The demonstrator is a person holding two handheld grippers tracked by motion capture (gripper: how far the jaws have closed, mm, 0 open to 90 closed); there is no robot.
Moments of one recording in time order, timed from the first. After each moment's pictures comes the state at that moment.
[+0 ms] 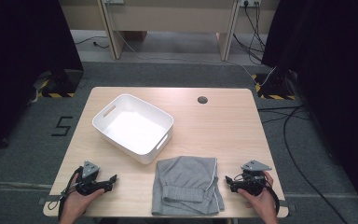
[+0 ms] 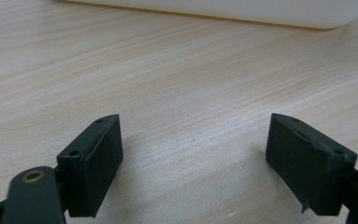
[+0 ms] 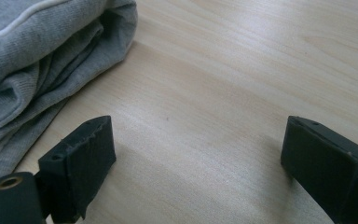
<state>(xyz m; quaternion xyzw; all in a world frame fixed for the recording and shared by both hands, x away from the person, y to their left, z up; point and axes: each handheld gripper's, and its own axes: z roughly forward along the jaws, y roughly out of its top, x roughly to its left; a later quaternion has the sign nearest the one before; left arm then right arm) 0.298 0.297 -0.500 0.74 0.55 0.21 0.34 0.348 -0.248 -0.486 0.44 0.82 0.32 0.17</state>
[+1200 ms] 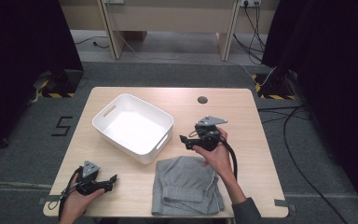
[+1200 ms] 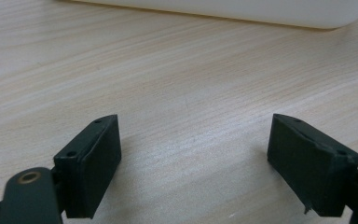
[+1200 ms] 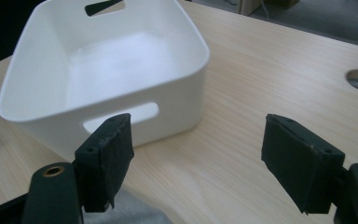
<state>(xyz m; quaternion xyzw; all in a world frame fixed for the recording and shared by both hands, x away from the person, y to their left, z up) 0.298 0.297 -0.500 0.74 0.55 0.21 0.33 0.438 -0.091 -0.392 0.37 0.81 0.43 0.13</state>
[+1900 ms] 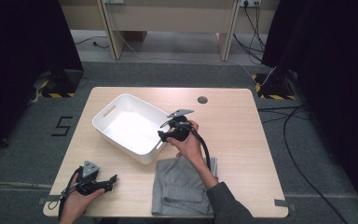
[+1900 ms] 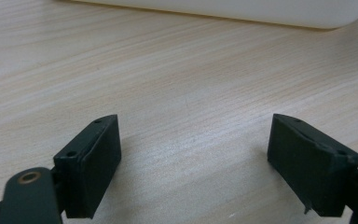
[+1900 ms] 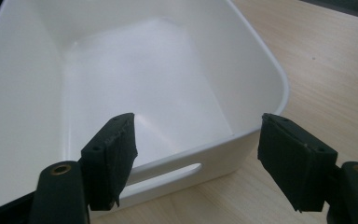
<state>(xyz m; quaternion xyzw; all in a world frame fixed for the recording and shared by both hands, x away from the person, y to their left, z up) 0.298 0.297 -0.500 0.74 0.55 0.21 0.33 0.473 -0.008 -0.413 0.38 0.84 0.38 0.11</state>
